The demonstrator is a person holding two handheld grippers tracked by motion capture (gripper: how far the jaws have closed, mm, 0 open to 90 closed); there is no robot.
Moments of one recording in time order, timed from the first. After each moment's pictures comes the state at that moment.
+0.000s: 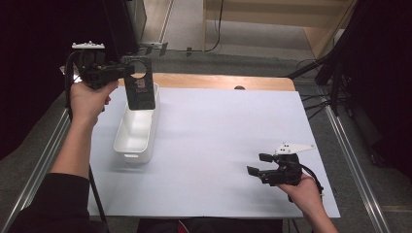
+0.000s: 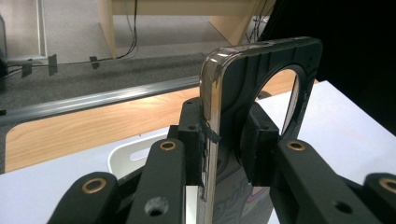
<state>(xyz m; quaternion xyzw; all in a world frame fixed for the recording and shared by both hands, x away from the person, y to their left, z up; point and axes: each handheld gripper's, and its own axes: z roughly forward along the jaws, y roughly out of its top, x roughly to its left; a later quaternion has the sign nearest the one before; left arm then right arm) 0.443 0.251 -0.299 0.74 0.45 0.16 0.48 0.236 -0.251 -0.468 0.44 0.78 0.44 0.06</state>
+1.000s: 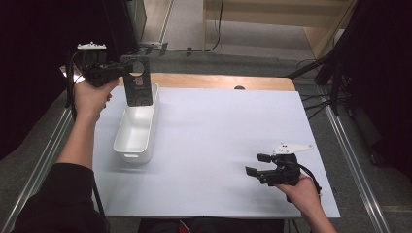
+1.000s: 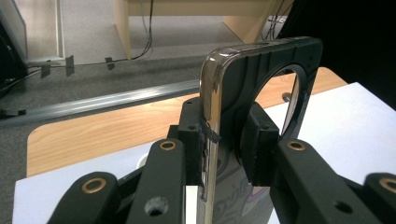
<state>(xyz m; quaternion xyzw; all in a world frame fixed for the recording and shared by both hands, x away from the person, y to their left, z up) 0.471 0.258 -0.320 0.73 0.46 0.18 0.46 0.237 -0.248 -0.469 0.44 0.79 0.44 0.05</state>
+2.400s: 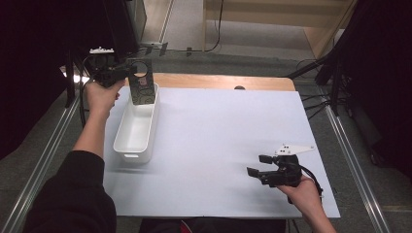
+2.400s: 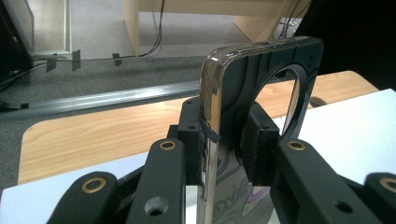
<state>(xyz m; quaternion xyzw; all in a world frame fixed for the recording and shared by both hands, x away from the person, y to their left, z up) 0.511 0.260 -0.363 0.72 0.48 0.19 0.46 0.235 -0.251 -0.472 0.44 0.78 0.44 0.05</state>
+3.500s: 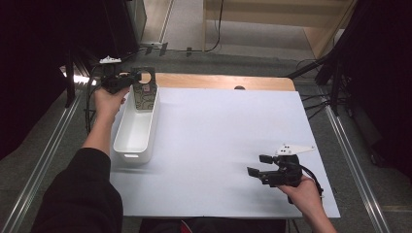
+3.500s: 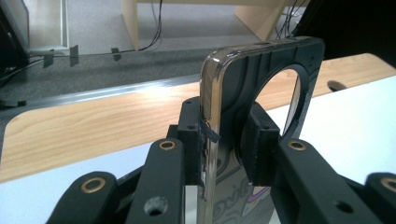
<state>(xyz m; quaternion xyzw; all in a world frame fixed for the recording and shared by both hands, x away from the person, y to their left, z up) 0.526 0.259 -0.407 0.73 0.47 0.19 0.45 0.234 -0.252 -0.472 0.45 0.78 0.44 0.05</state>
